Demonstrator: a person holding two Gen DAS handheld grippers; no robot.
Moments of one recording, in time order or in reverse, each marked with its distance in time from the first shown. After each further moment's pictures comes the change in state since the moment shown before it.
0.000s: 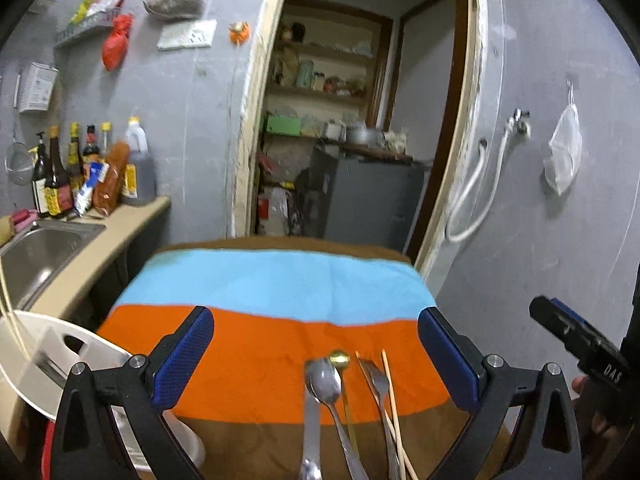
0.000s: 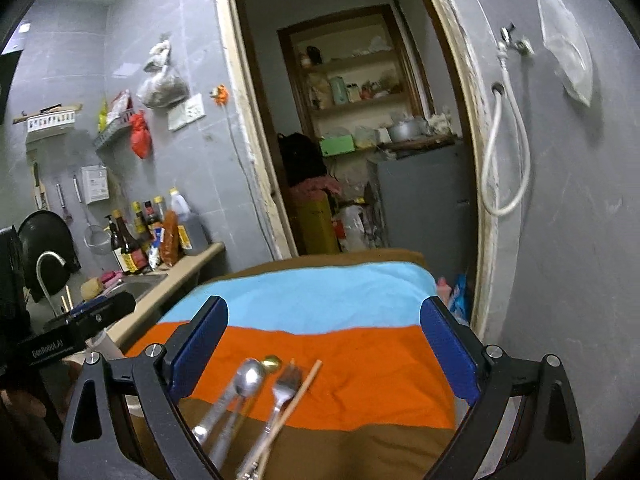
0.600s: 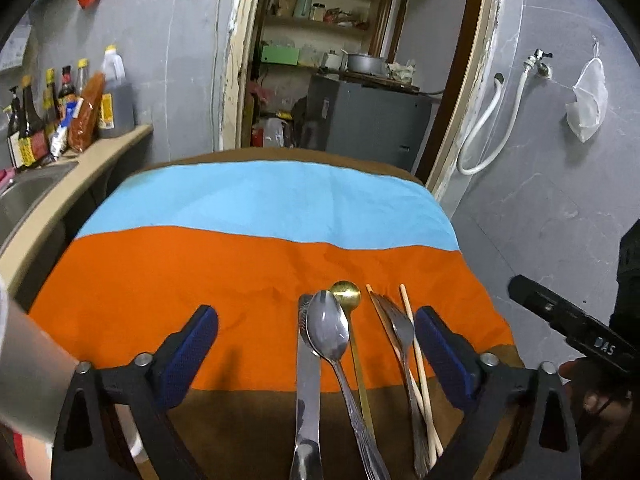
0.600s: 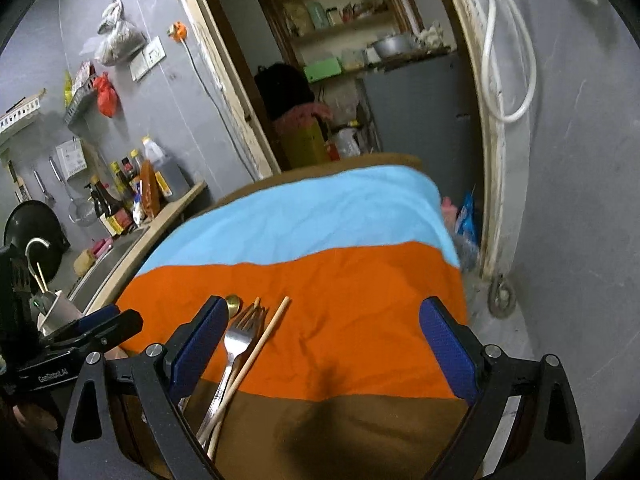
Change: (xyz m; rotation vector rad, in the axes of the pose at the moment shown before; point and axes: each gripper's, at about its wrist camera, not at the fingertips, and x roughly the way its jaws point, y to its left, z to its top) left arm 0.080 0.003 -0.036 -0.008 0.242 -0.017; right arm 0.095 -0.032 -0.060 0.082 0.273 0.033
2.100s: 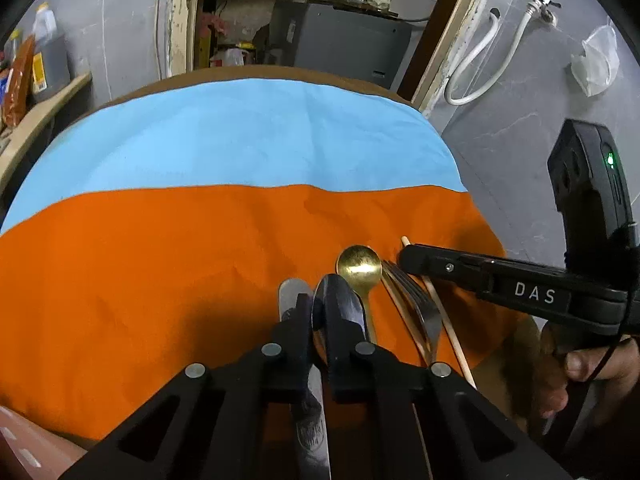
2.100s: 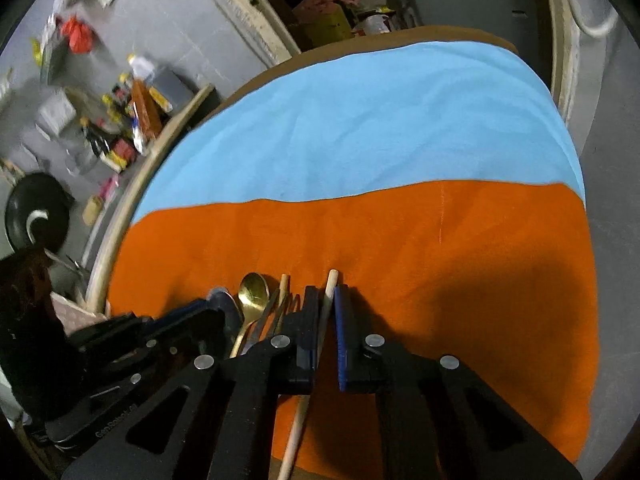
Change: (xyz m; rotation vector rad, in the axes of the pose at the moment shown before) left arm 0.081 0.006 0.009 0.053 0.281 -0.126; right arm 0.131 0.035 -0.020 0.088 0.402 0.138
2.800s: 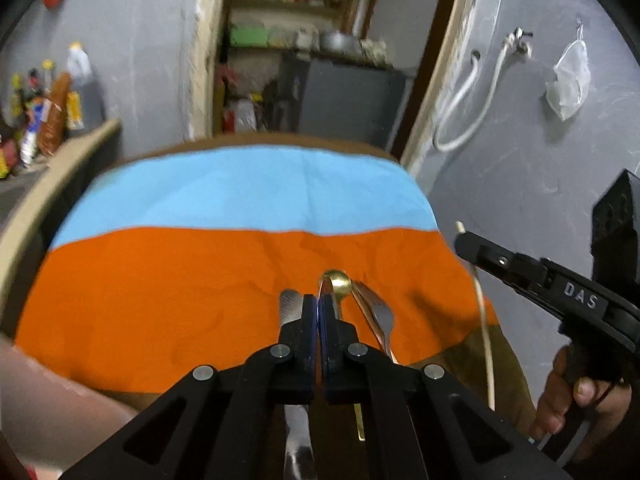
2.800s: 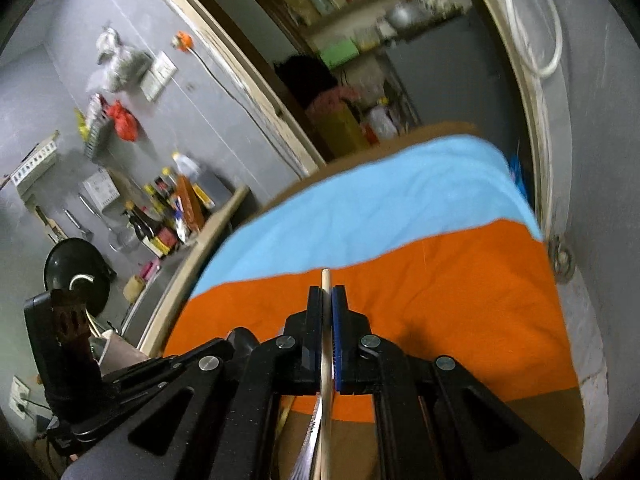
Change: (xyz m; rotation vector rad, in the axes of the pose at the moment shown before) left arm -0.083 -0.019 -0.031 0.006 -0.241 0.063; right arm -0.110 0.016 -0.040 0.013 -0.420 0.068
